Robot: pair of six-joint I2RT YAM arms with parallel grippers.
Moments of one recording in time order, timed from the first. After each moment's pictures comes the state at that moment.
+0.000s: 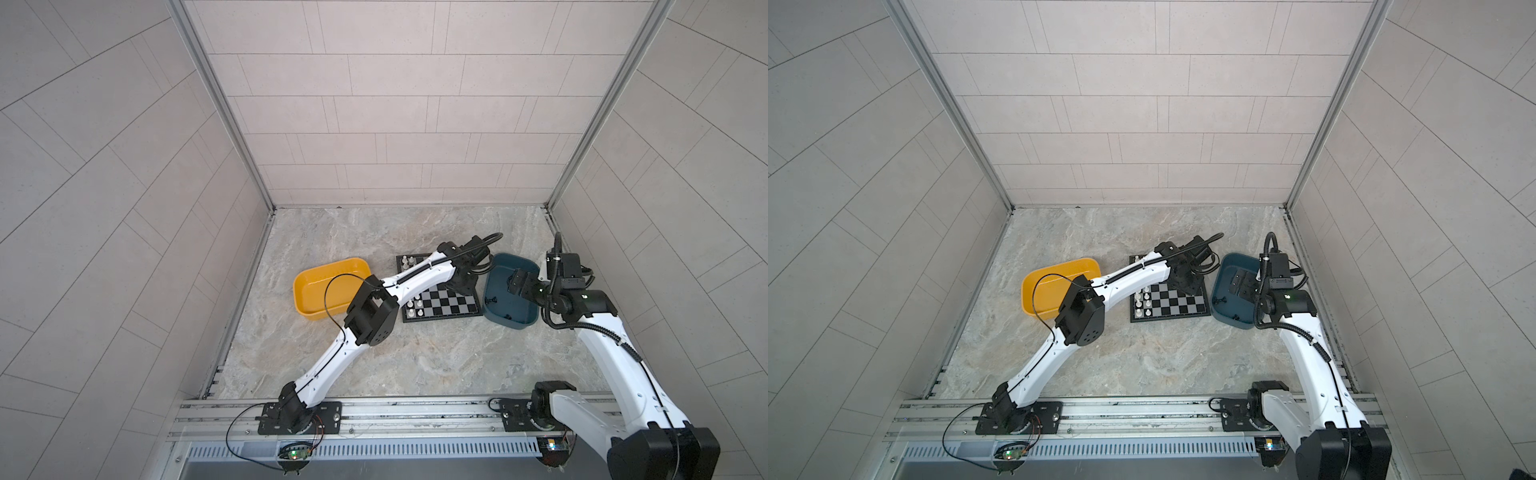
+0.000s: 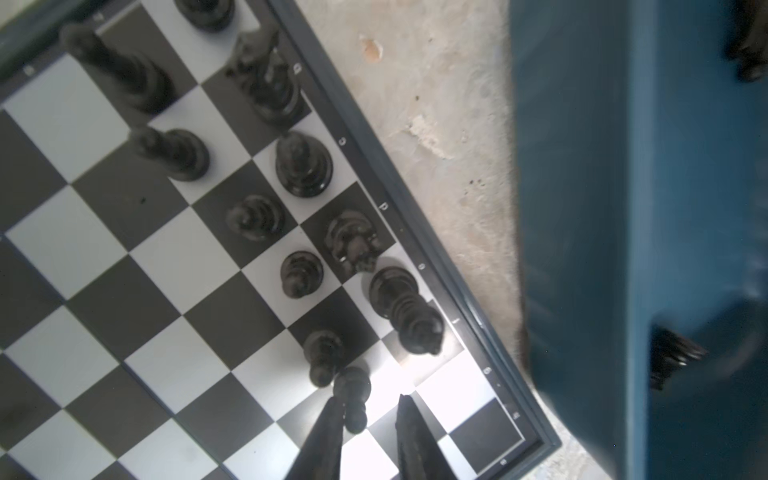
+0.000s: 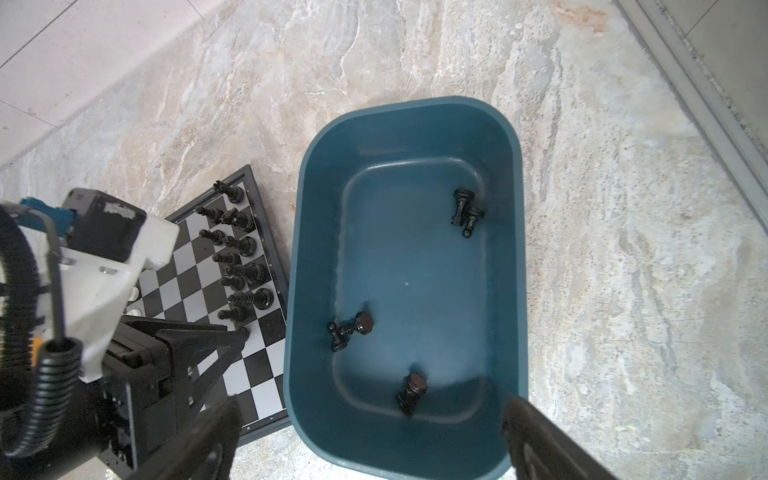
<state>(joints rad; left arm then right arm) -0.92 2.49 2.32 -1.05 0.00 -0.41 -0.03 0.98 0.85 -0.75 -0.02 0.44</state>
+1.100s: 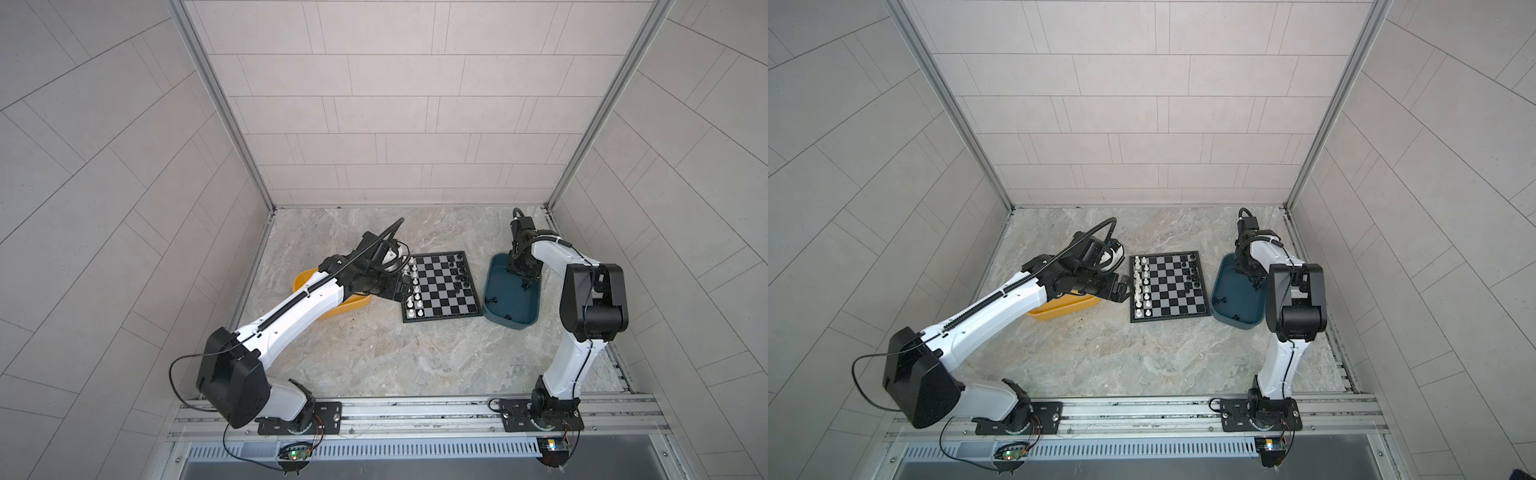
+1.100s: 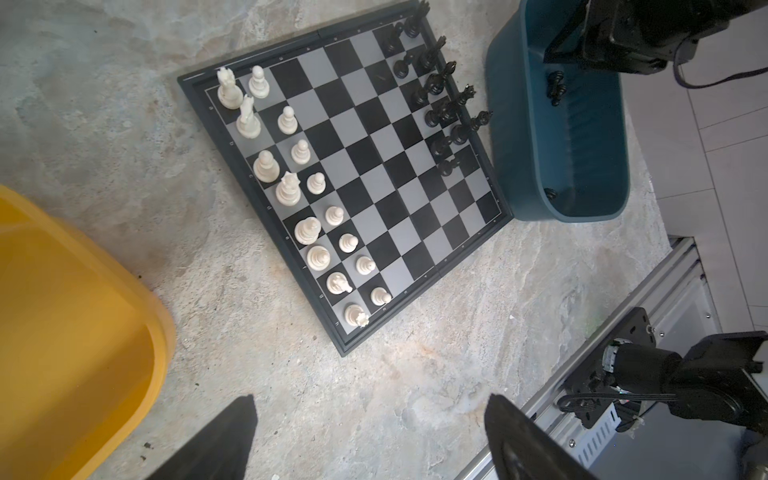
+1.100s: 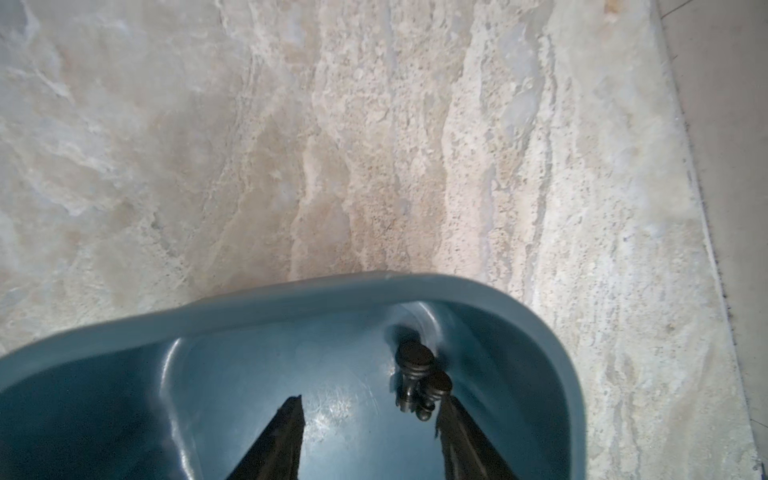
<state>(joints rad) -0.61 1.42 1.20 -0.73 0.27 -0.30 -0.08 1.87 1.35 -0.80 0.26 0.45</state>
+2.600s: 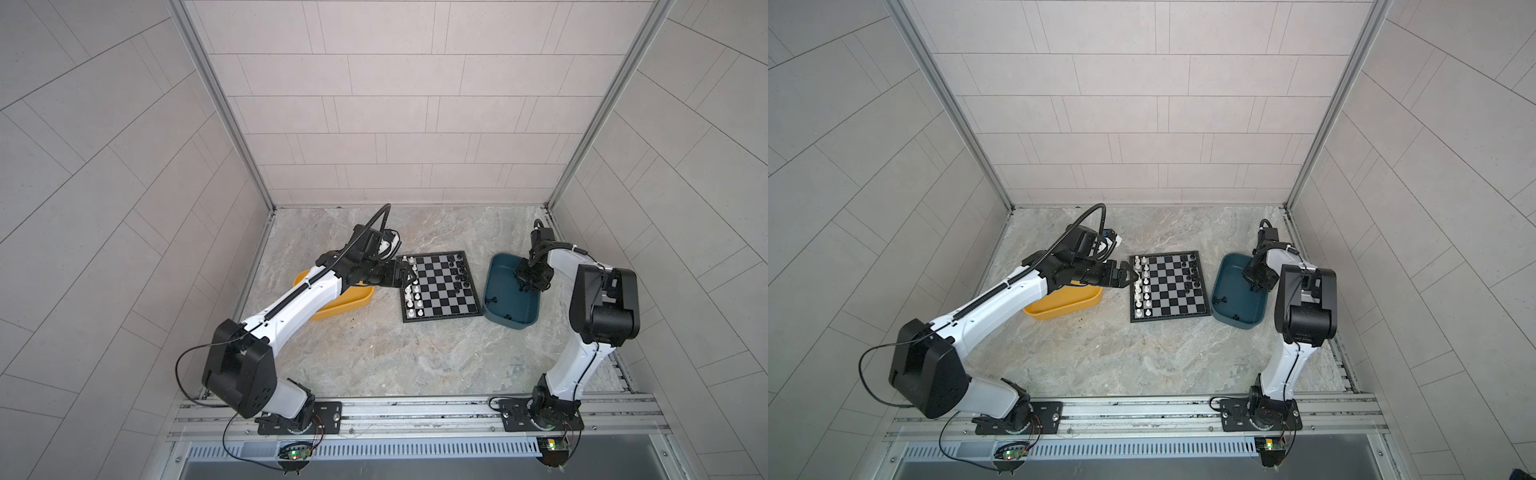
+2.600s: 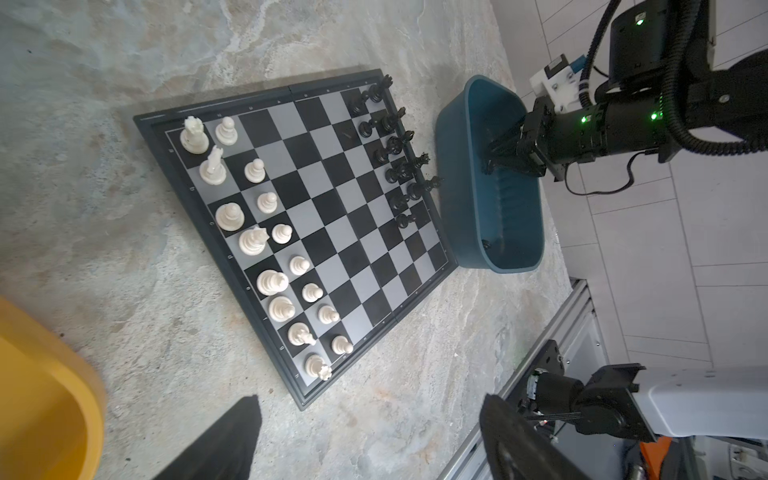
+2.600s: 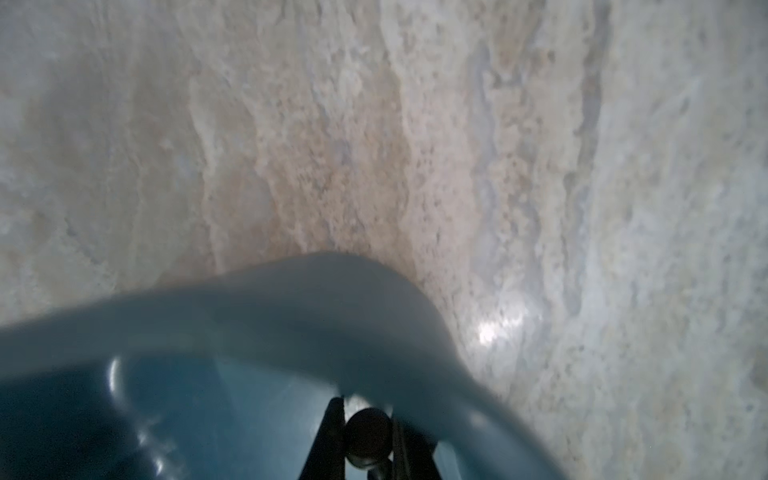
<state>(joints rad) -0.52 1.47 1.17 -0.53 0.47 -0.42 -0.21 1.81 1.20 -0.70 -0.03 0.56</state>
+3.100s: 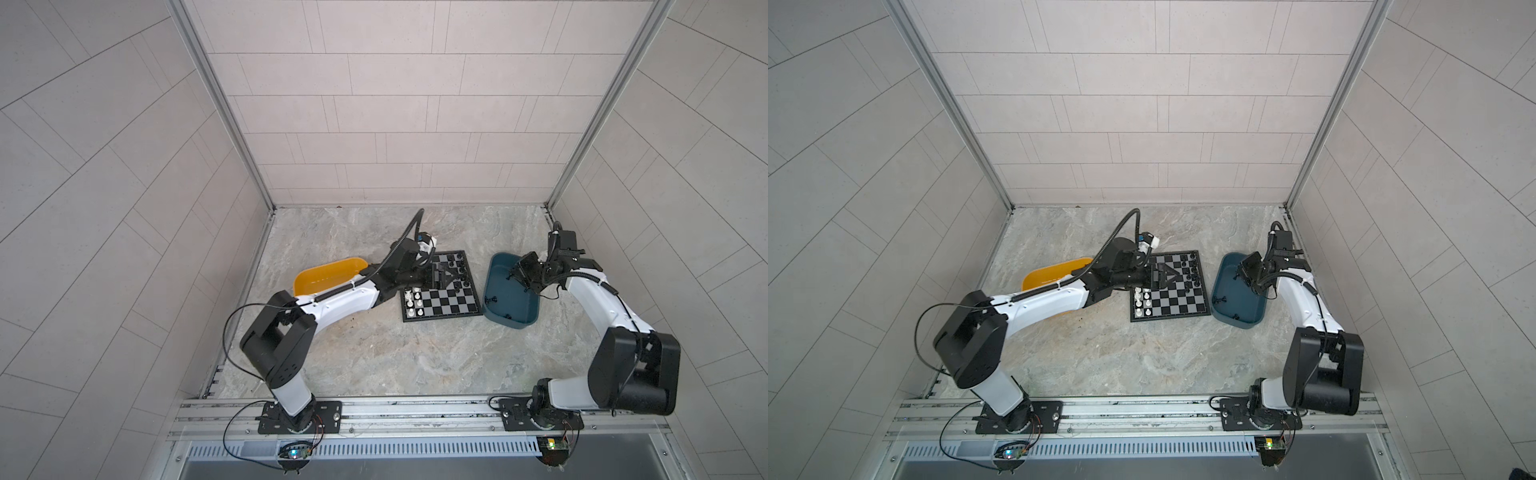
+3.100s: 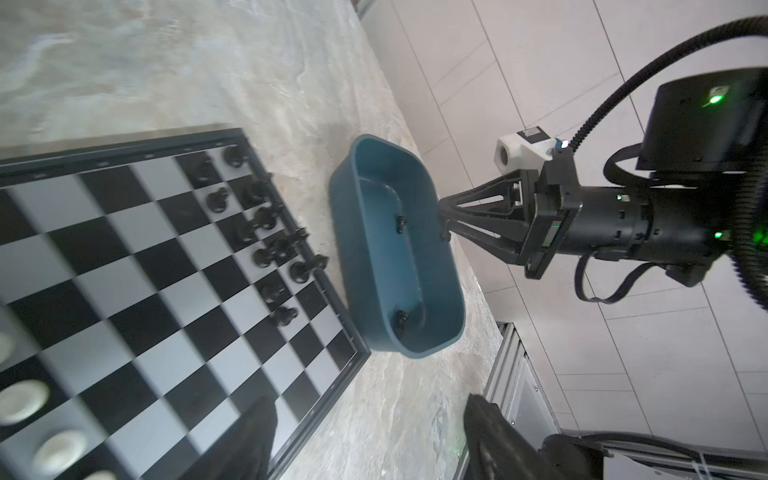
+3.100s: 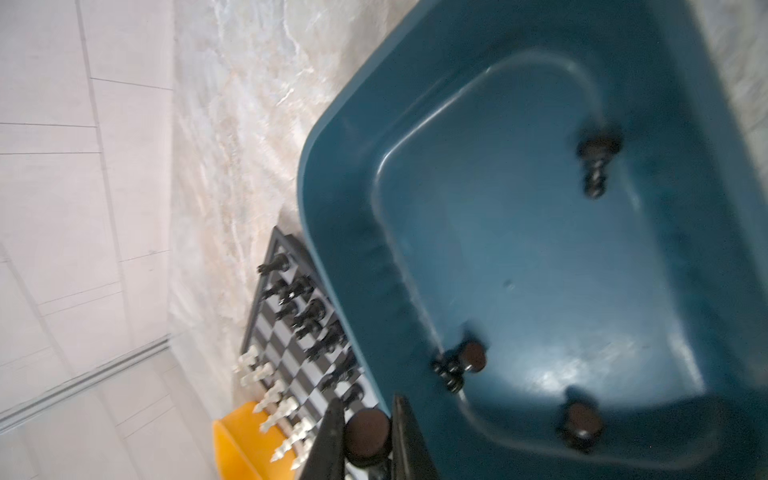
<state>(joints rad) -0.78 1.73 1.14 0.11 0.38 -0.63 -0.18 1.34 0.97 -0.60 -0.42 0.97</state>
